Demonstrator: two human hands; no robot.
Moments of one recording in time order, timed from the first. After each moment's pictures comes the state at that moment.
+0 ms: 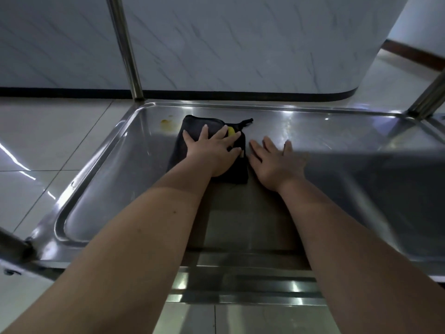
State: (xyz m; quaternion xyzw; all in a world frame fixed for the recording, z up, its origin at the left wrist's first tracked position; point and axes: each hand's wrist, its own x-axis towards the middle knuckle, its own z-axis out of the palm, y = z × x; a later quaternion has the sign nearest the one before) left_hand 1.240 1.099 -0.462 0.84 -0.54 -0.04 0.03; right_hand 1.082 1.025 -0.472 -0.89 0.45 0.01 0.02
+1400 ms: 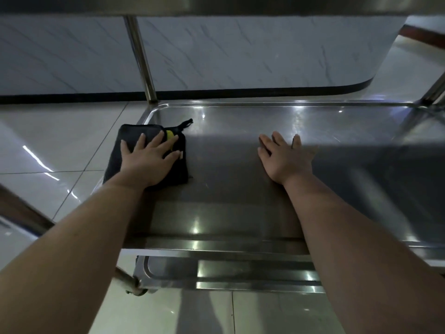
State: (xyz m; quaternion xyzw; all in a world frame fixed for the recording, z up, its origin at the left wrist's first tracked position) left_hand 1.349 1.228 -0.464 0.90 -0.44 -0.01 0.00; right_hand 1.093 1.032 -0.474 -0.88 0.46 -0.05 0.05
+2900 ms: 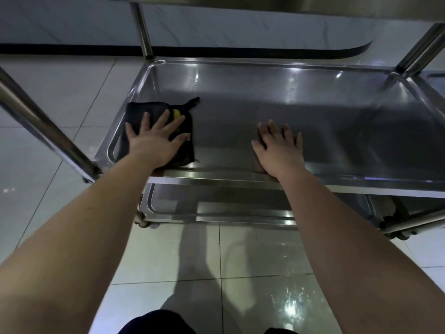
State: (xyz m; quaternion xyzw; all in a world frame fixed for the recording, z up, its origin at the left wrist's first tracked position) left_hand 1.251 1.291 -0.453 0.90 -0.44 -0.07 0.01; right_hand 1.006 1.128 -0.464 -0.88 0.46 0.00 0.08
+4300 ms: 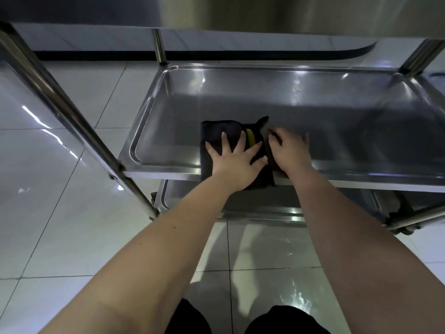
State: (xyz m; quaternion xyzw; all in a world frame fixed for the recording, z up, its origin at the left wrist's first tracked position) left_hand 1.101 1.264 -0.451 0.82 -0.55 -0.13 0.08; right_hand 0.994 1.140 -0.458 -0.85 0.45 -0.18 0.18
